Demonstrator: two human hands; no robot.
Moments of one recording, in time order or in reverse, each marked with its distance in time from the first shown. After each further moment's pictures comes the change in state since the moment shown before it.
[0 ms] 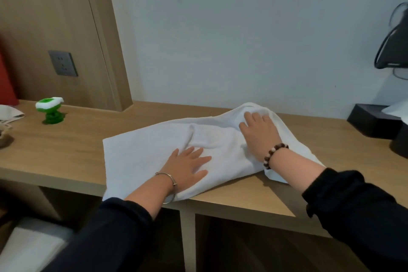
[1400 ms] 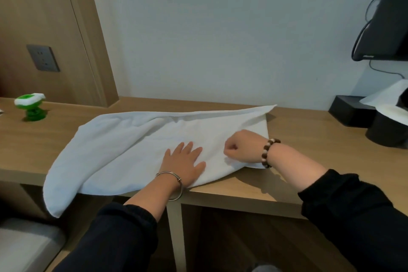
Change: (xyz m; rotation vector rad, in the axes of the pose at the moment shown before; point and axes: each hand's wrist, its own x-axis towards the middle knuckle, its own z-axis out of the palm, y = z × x) left_hand 0.010 0.040 0.015 -0.024 0.020 -0.203; right_hand -0.040 0.006 -0.011 0.759 -0.315 -0.138
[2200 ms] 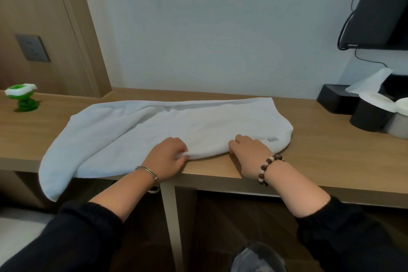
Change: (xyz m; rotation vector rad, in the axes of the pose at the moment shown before) left_hand -0.043 -0.012 -0.016 -0.256 0.295 0.250; right_hand -0.066 -0.012 0.032 -0.289 0.038 0.112
